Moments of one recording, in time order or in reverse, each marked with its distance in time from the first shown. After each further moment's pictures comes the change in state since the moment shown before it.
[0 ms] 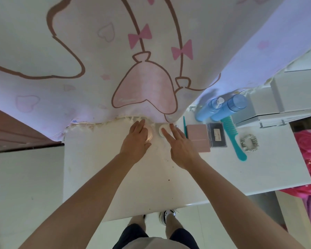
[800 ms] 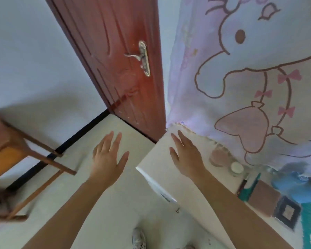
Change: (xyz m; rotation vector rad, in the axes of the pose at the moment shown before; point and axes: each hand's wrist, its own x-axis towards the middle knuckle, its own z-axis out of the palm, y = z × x) left_hand -0.391 0.052 -0.123 0.229 0.590 -0.966; right_hand -0.083 -0.199 -0.049 0.099 0.206 -0.807
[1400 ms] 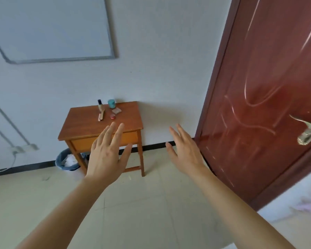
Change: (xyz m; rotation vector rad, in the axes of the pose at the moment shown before) left_hand -0.198 -0.392 -0.184 -0.018 0.429 -0.536; right_hand 0.067 -0.524 0.118 0.072 -0.040 -0.715
